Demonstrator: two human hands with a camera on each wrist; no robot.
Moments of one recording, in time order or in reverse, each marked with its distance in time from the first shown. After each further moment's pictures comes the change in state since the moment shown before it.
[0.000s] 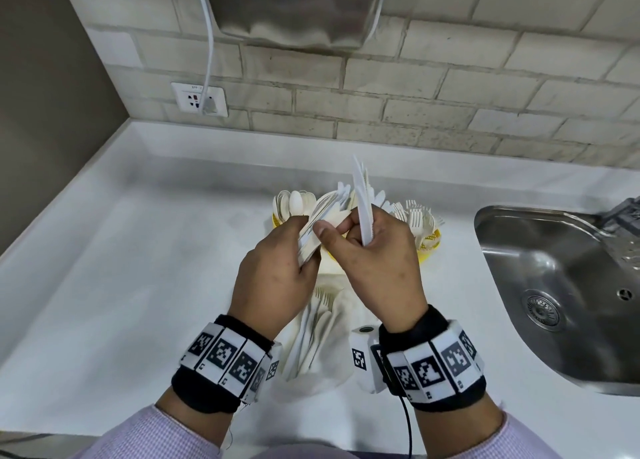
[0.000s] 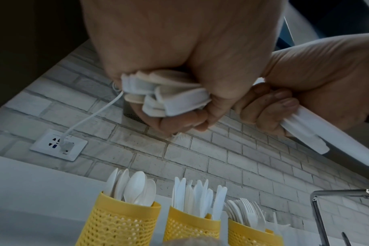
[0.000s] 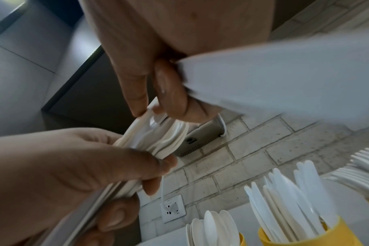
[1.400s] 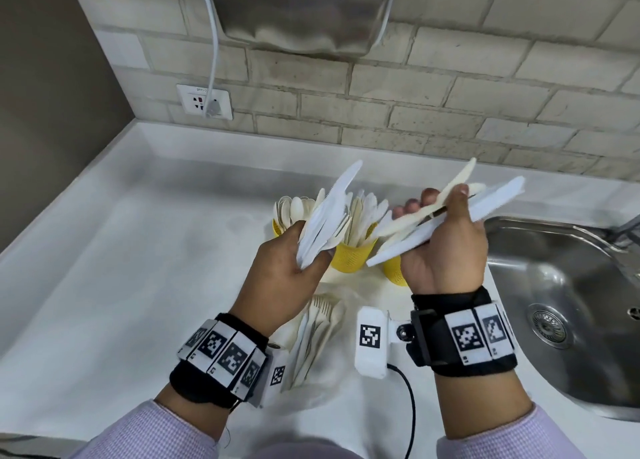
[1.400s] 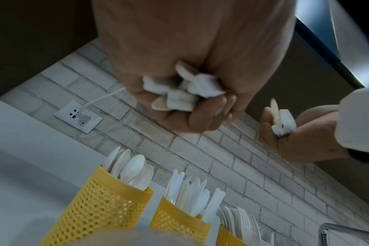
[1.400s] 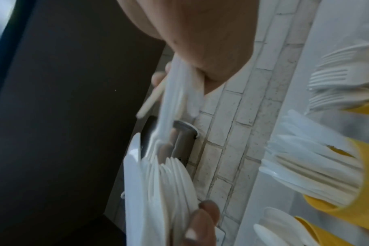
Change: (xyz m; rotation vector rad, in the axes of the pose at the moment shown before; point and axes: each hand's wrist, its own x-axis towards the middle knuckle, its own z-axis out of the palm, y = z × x) left_hand 0.011 0.006 0.007 -0.367 -0.013 -0.023; right_hand 0.048 0.003 -0.037 1.019 0.413 0.272
